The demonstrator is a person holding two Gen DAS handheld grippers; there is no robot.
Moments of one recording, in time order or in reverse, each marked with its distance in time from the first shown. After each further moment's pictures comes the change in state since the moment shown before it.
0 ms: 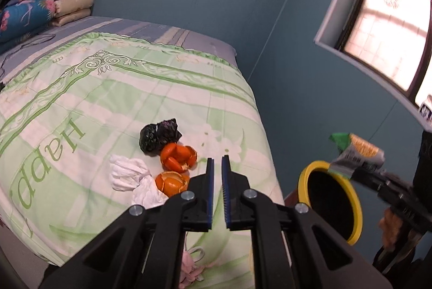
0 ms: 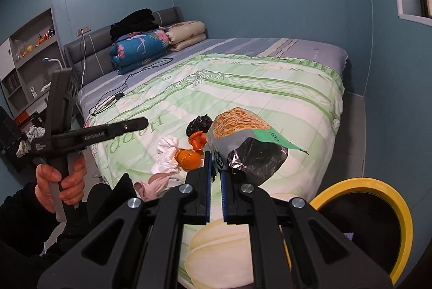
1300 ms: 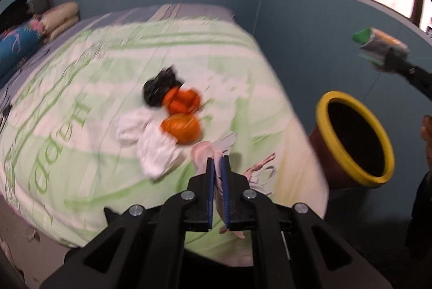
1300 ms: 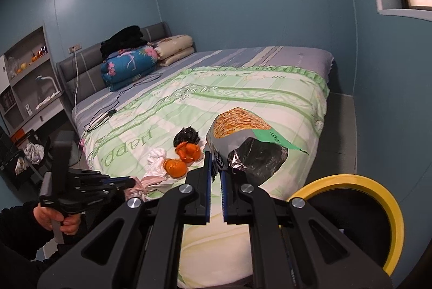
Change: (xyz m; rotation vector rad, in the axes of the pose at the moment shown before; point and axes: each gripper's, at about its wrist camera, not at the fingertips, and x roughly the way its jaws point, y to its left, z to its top) left arm 0.004 -0.027 -0.058 0.207 0.163 0.103; right arm -0.036 -0.027 -0.004 0.070 -0.079 -0.045
